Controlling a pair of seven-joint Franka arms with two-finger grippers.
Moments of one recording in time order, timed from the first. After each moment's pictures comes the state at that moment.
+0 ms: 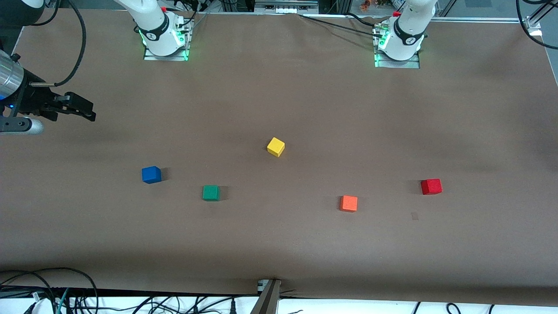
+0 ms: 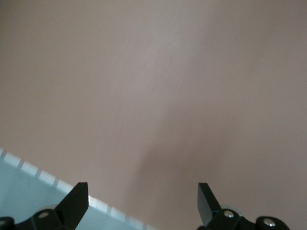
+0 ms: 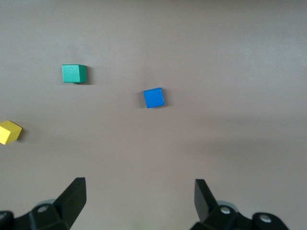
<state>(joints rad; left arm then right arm) 0.71 0.72 0.06 -1.24 -0.15 1.98 1.94 0.20 0.14 -0.14 -1.43 0.04 1.51 0.06</state>
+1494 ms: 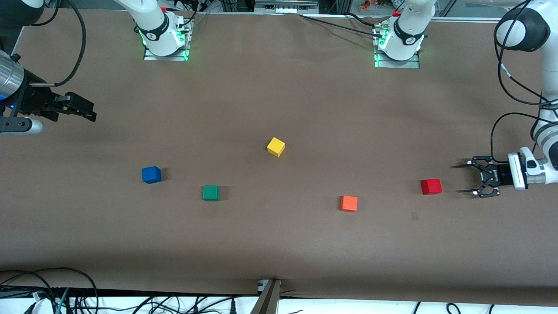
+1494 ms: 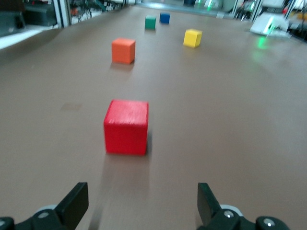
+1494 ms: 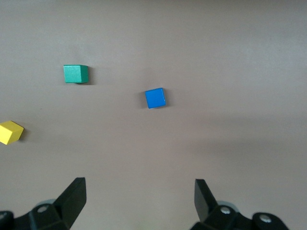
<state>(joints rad) 0.65 1.07 -0.12 -1.23 -0.76 1.57 2.32 0.20 0.14 -0.14 -1.43 0.04 1.52 0.06</state>
